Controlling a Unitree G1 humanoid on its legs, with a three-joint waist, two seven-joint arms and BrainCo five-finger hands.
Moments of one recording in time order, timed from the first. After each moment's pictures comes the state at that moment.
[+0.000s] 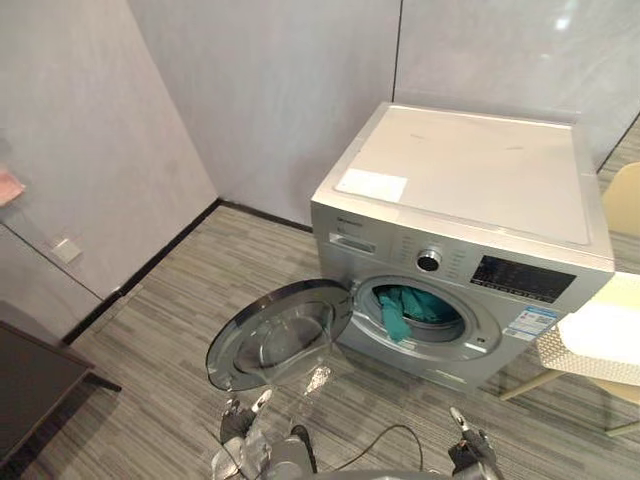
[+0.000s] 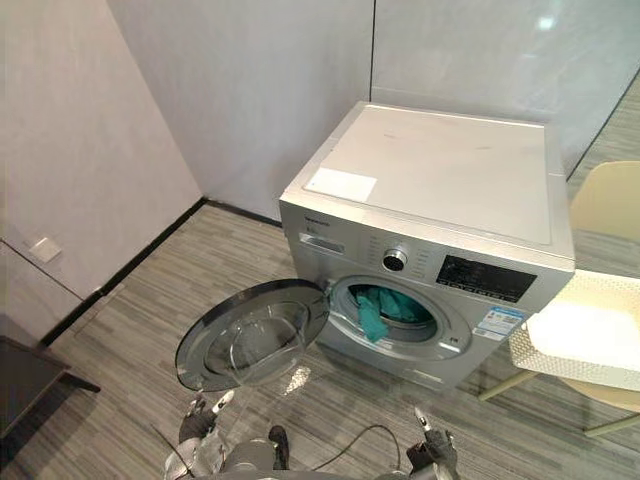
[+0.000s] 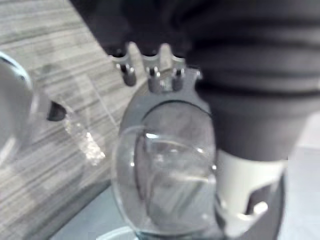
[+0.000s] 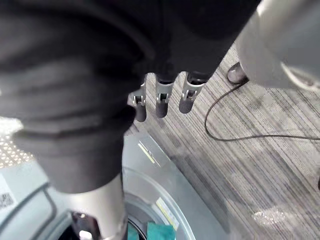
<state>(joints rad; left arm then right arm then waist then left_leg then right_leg) 0.20 -0.06 0.12 0.64 -0.34 -0.12 0.17 0.08 0.03 -0.39 0.93 0.66 -0.14 -0.17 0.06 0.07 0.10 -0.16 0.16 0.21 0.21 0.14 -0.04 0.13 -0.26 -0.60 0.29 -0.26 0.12</state>
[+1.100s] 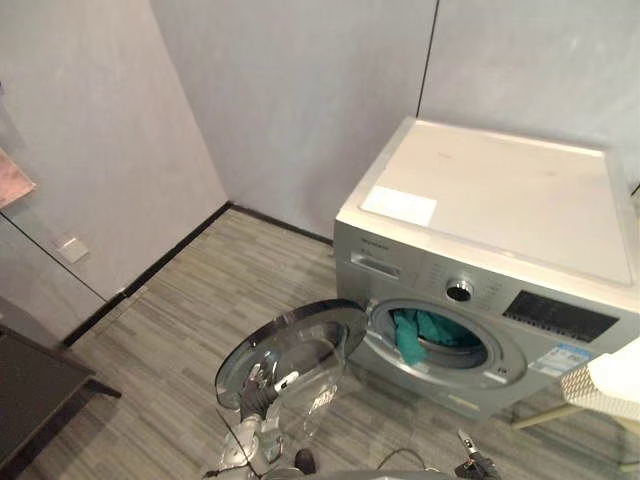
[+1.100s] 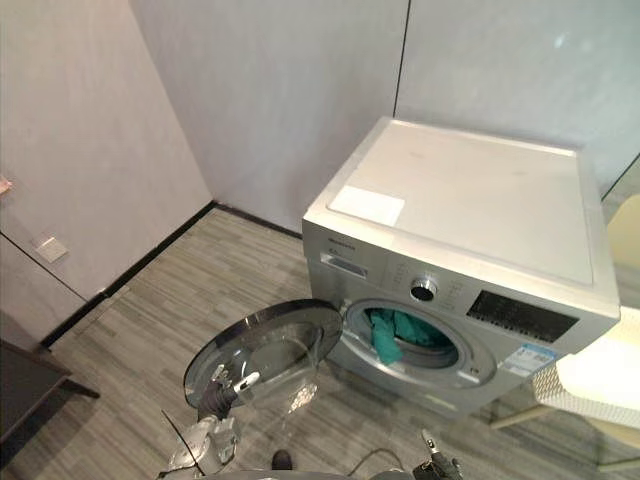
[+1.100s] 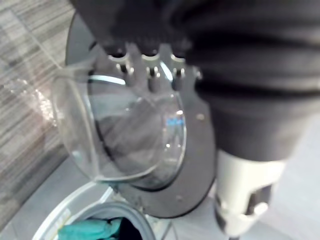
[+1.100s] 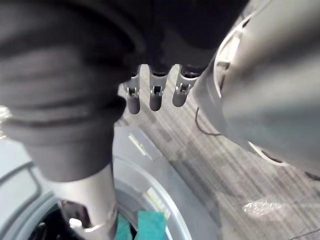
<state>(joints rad) 0.29 0.00 -0.07 0.44 -0.31 -0.12 0.09 0.11 0.03 -0.42 1.00 0.70 -0.12 -0.15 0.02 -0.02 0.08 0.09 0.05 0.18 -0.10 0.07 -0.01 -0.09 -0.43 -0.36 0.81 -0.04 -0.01</state>
